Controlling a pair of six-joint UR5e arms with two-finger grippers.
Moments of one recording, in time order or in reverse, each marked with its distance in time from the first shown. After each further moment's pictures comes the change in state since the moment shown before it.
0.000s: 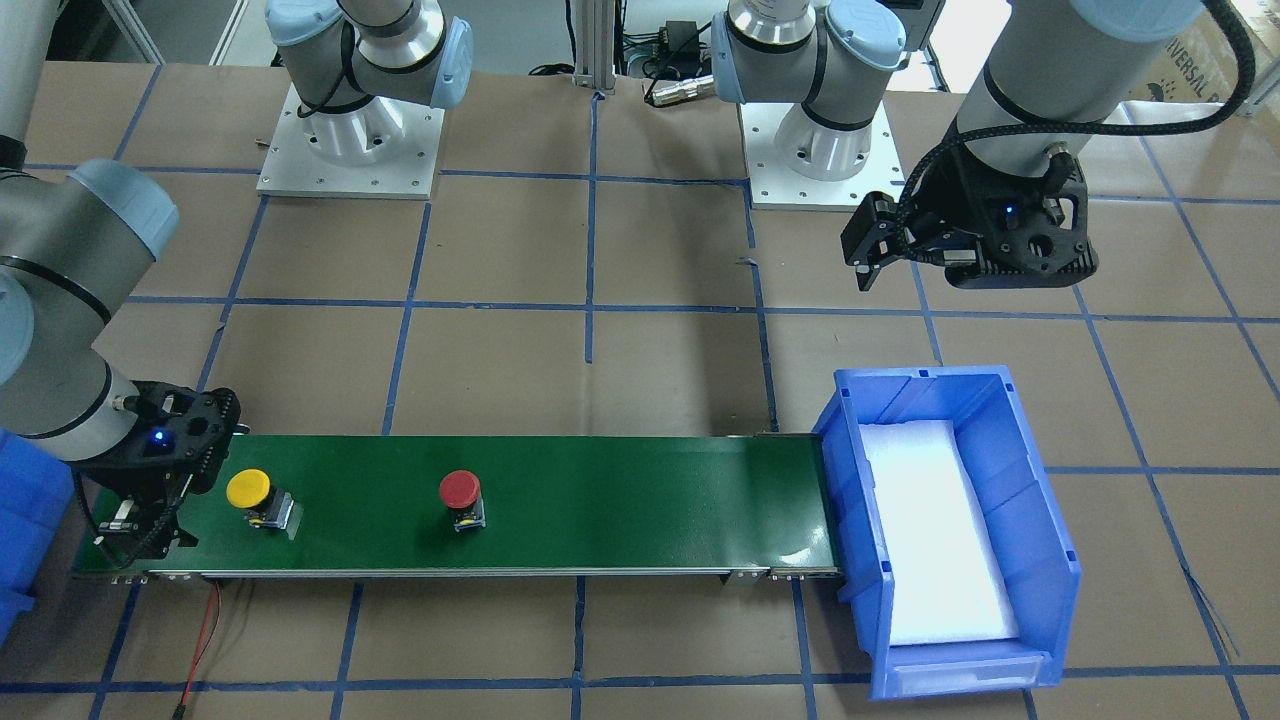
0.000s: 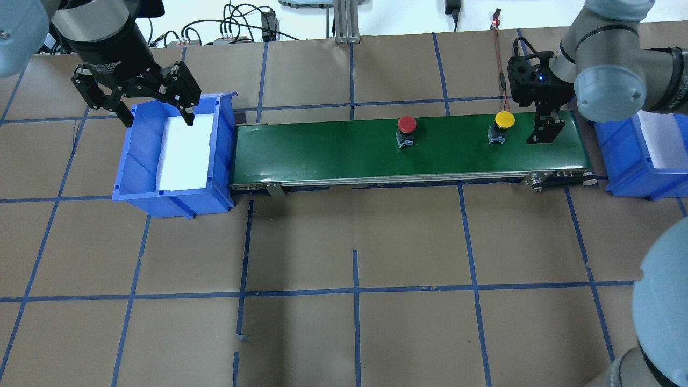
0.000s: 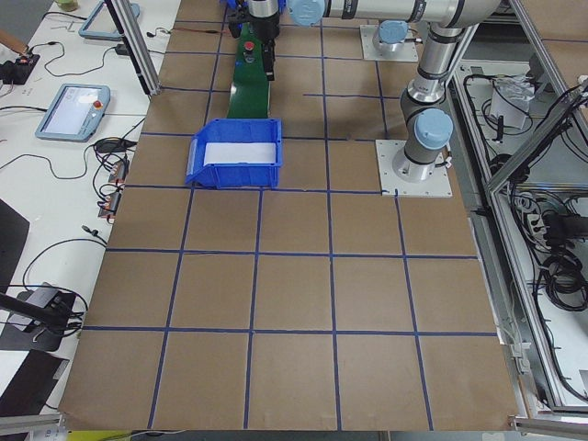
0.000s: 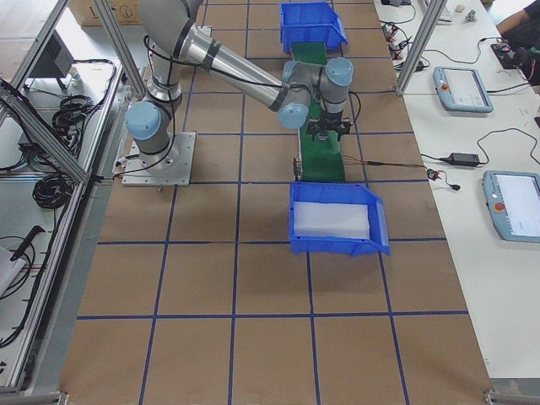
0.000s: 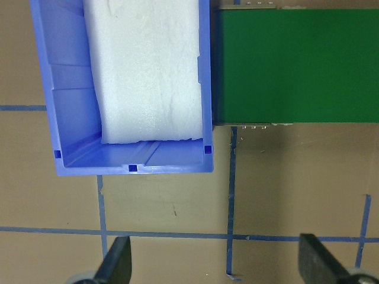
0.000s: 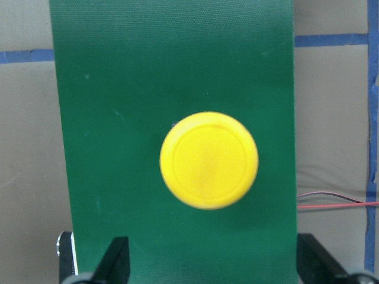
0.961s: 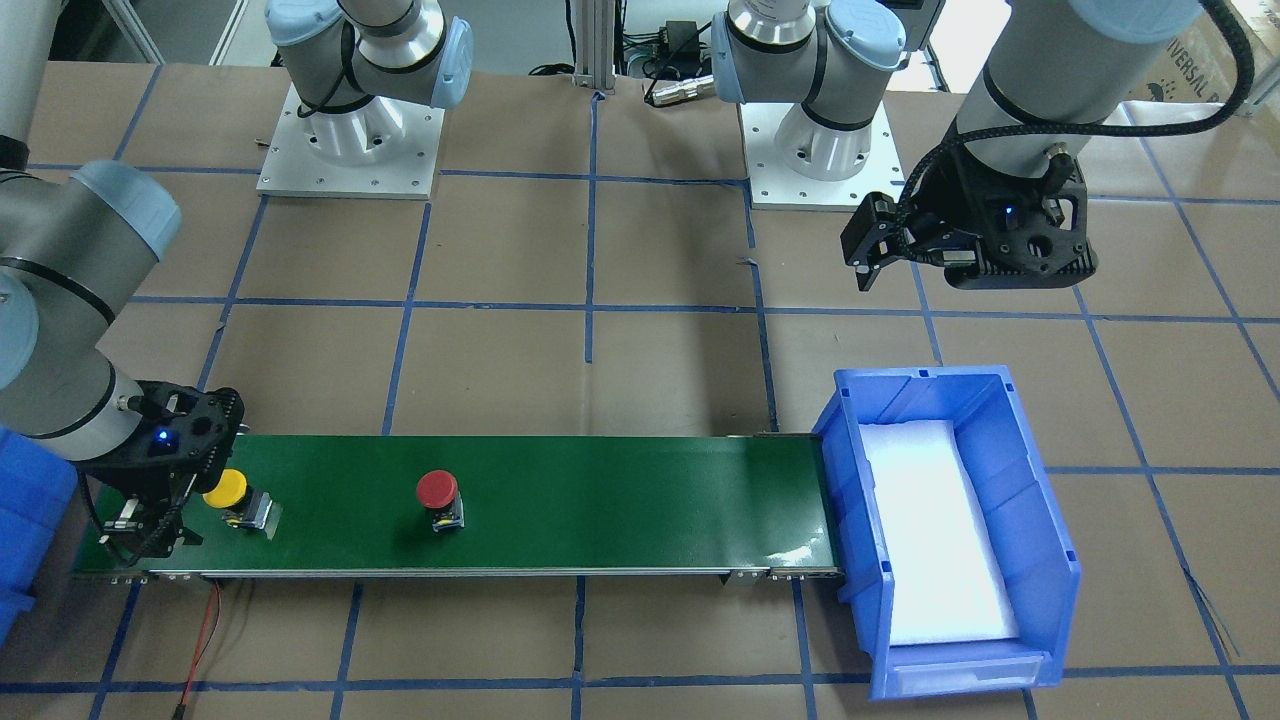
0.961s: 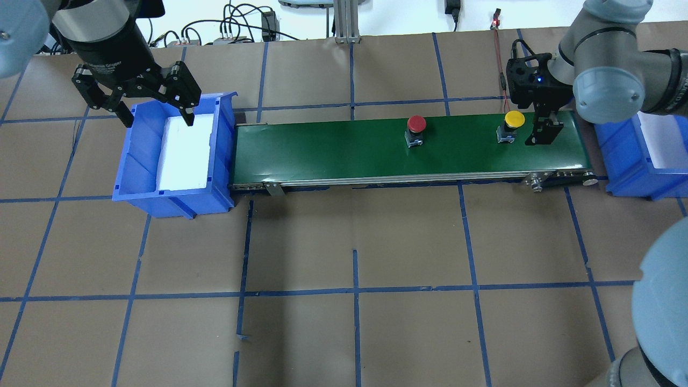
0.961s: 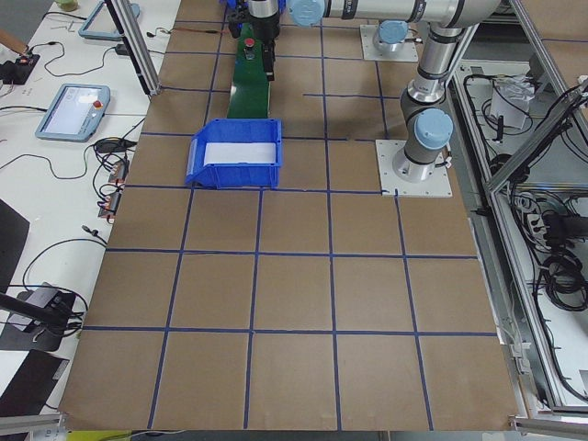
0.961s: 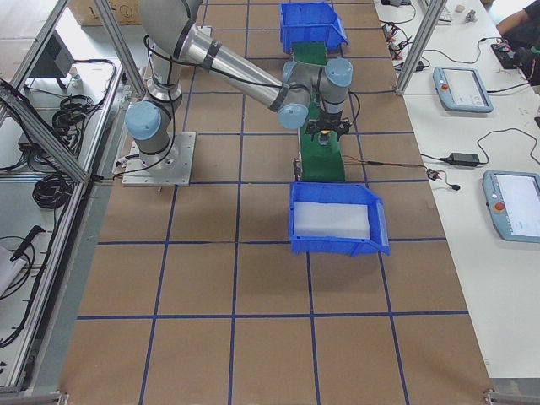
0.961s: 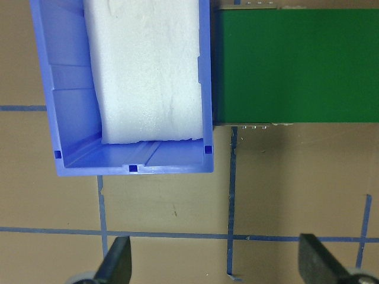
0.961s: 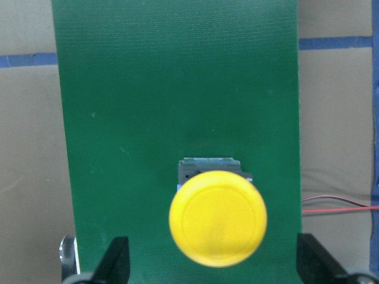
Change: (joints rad) left arm 0.000 0.000 -0.001 0.000 0.000 0.001; right arm 0.001 0.003 0.004 0.002 0.004 0.003
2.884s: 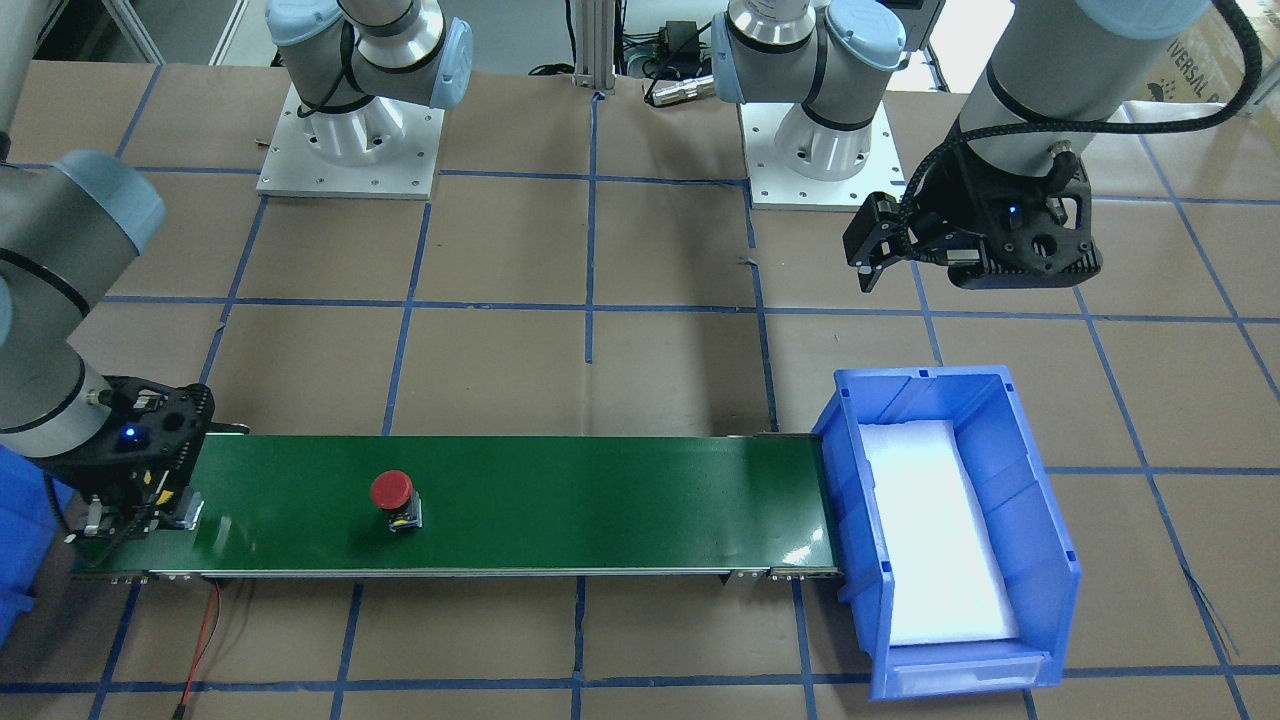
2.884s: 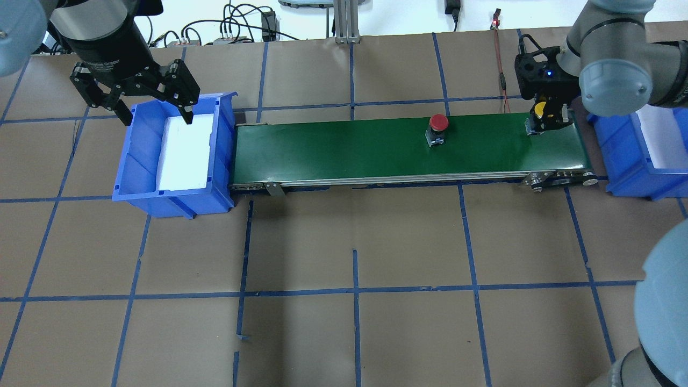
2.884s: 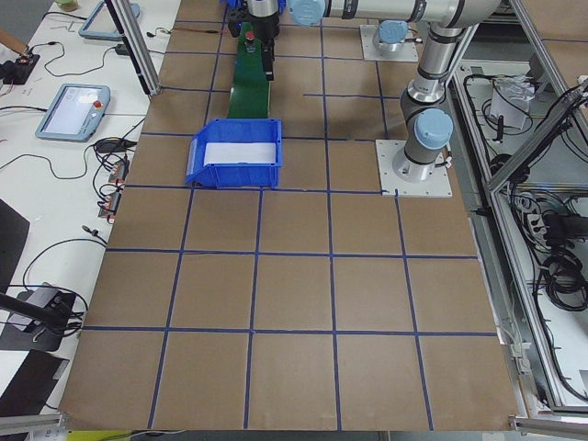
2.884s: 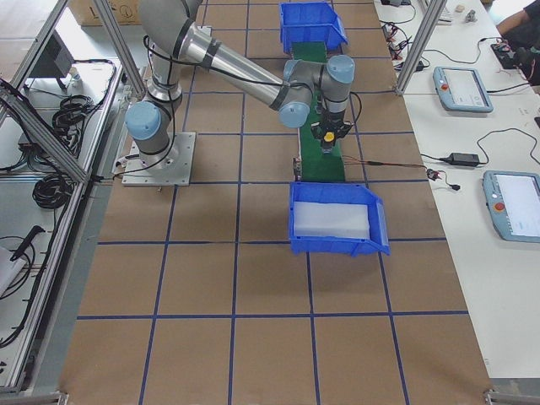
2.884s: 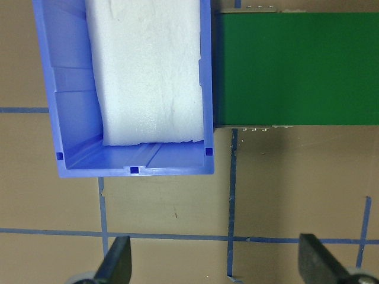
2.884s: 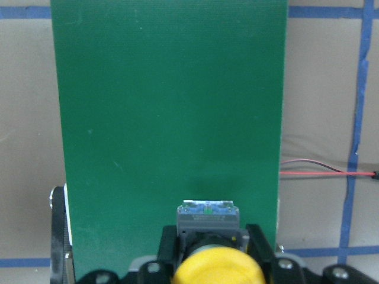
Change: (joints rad) left arm 0.001 0.000 0.002 0.004 0.000 0.000; right arm -0.014 -0.013 -0.053 0.003 -0.076 -0.063
